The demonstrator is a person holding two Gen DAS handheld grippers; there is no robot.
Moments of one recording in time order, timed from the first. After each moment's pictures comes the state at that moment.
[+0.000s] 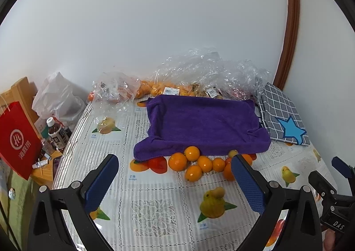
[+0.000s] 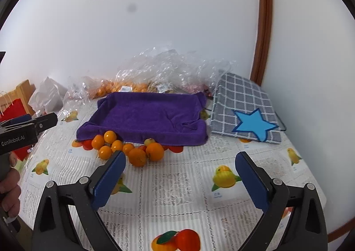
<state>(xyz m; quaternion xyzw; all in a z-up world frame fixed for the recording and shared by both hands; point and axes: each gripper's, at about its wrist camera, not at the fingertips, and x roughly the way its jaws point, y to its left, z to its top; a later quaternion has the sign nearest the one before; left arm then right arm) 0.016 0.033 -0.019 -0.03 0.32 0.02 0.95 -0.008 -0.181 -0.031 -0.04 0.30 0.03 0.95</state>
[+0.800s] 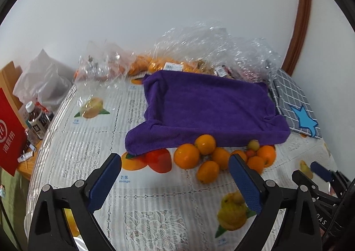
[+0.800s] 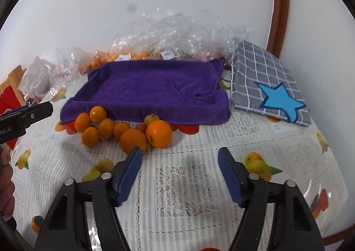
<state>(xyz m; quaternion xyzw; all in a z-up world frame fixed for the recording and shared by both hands) 0.073 0.055 -0.084 -0.06 0.37 0.01 0.93 0.062 -0.161 -0.112 -0.04 0.38 0.03 0.92</state>
